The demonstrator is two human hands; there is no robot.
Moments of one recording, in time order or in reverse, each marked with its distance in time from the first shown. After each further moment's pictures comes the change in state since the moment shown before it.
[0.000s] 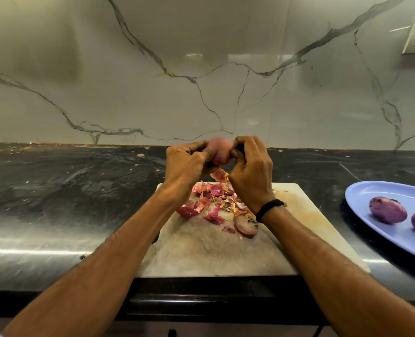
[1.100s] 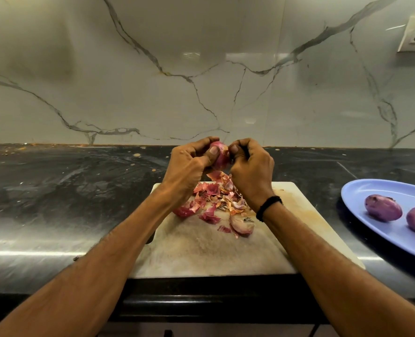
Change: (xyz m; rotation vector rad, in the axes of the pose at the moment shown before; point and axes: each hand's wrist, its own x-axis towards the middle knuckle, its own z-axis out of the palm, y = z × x) left_hand 0.000 -0.008 0.001 -0.062 -0.206 0.054; right_hand 0.004 0.001 -0.005 0.093 -0.004 0.333
